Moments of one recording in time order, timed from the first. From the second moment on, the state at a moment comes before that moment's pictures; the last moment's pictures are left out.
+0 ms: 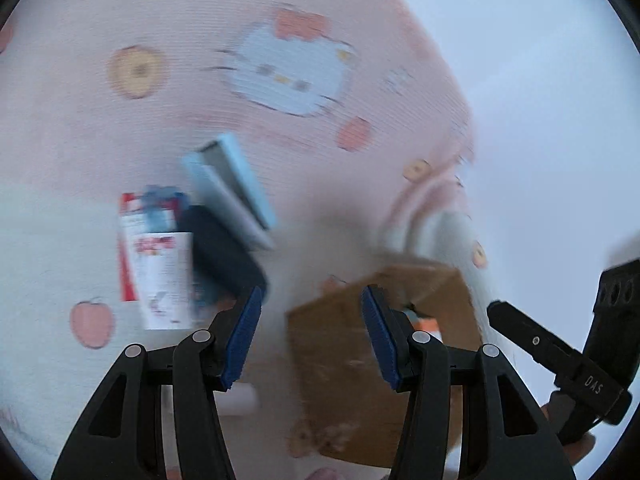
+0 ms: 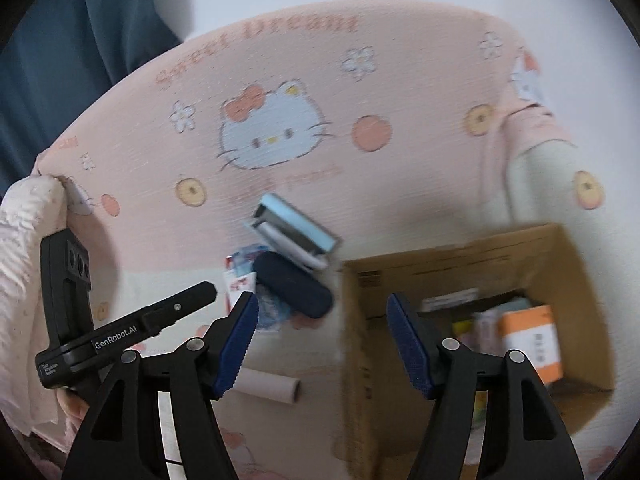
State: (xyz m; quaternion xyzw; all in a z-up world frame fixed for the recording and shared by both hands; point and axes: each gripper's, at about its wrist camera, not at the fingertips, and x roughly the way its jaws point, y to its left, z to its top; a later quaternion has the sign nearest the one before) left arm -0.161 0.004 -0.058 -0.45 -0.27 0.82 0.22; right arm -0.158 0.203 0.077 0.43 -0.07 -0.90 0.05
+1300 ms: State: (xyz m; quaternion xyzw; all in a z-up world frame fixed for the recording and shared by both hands) left arm -0.311 -0.030 -0.181 -0.48 -0.31 0.81 0.16; right arm -0.323 0.169 -0.105 0.44 -0.32 -0.84 -0.04
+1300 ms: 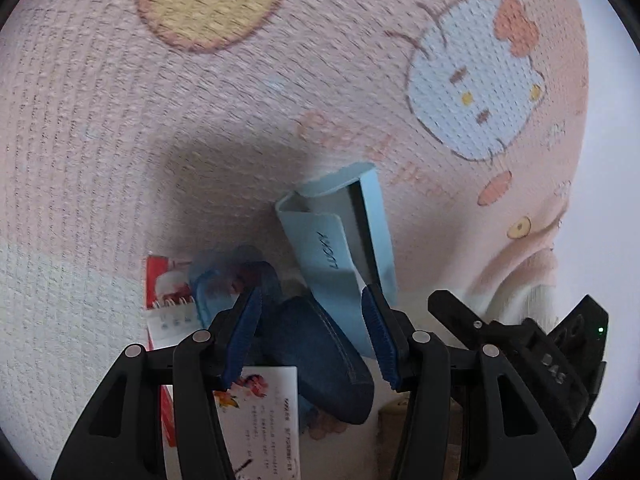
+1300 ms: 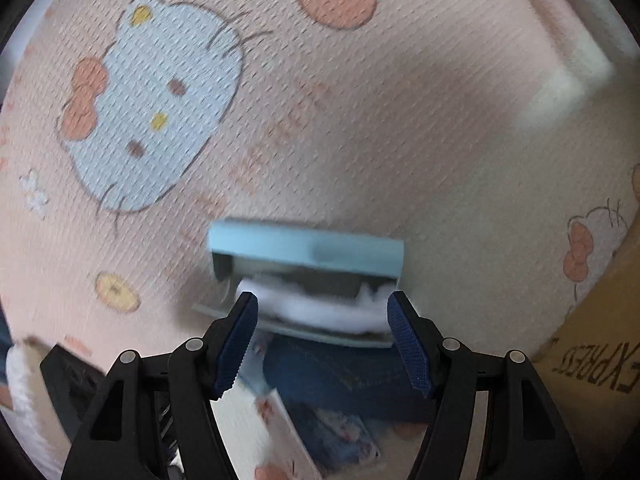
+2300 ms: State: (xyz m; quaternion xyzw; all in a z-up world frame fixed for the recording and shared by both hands) left arm -0.335 0.011 -0.194 -0.50 -0.26 0.82 0.12; right arm -0.346 0.188 -0.171 0.44 -0.35 -0.83 -0.02
